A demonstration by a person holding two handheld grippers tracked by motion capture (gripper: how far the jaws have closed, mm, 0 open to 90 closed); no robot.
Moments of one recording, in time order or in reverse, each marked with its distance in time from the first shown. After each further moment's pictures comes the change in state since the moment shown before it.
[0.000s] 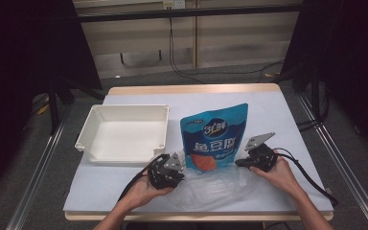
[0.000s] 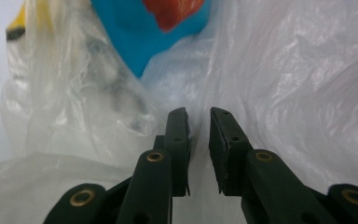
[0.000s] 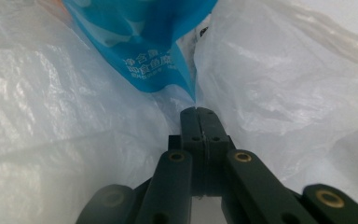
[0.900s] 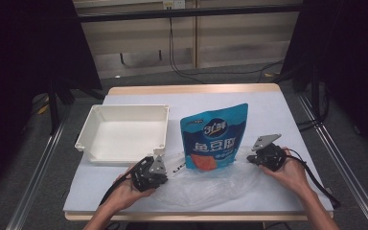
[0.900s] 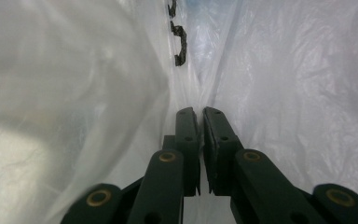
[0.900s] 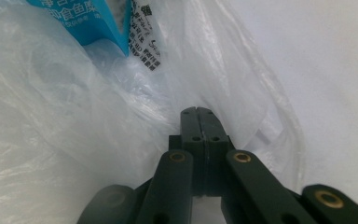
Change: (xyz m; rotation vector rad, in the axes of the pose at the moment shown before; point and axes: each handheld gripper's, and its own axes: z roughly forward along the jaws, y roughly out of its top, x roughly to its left) left arm 0.006 -0.033 -0.028 0.091 0.113 0.036; right arm -0.009 -0.012 -0.016 0.080 -0.192 -0.054
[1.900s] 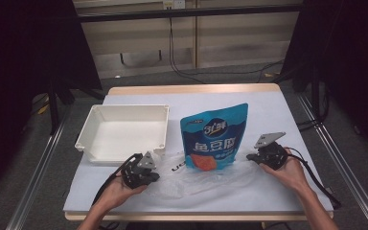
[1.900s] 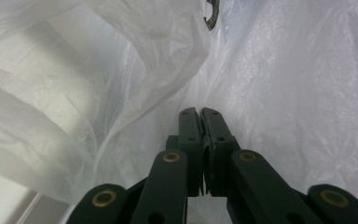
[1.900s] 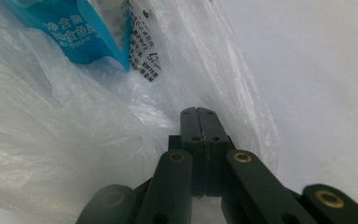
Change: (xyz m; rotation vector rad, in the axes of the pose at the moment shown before) left arm 0.019 -0.022 -0.006 -0.050 -0.024 -0.124; right arm -0.006 -0.003 -0.001 -0.067 0.032 0.060
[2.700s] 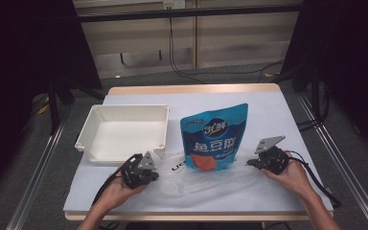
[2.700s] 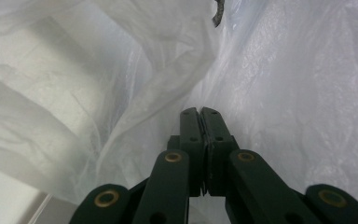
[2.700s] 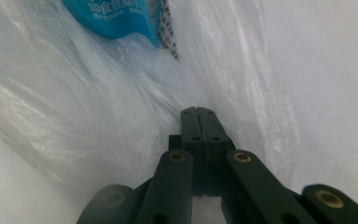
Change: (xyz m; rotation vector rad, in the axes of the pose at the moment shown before) left arm -0.001 -0.001 -0.002 0.026 0.037 0.043; right arm 0.009 -0.006 -0.005 0.043 0.048 -0.049
